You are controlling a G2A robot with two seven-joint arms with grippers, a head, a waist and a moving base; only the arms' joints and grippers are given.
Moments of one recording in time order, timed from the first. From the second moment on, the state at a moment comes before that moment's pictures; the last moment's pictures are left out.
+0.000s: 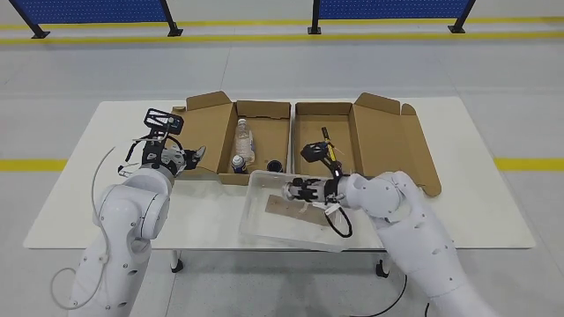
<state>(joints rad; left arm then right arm) 1.32 -1.18 -1.49 -1.97 1.43 -0.02 -0.90 -1.06 -1.31 1.10 -1.47 -0.45 -0.18 0.98</state>
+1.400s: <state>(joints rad) 1.32 -1.18 -1.49 -1.97 1.43 -0.02 -0.90 -0.78 -1.30 1.02 -1.23 -0.69 -0.06 0.95</state>
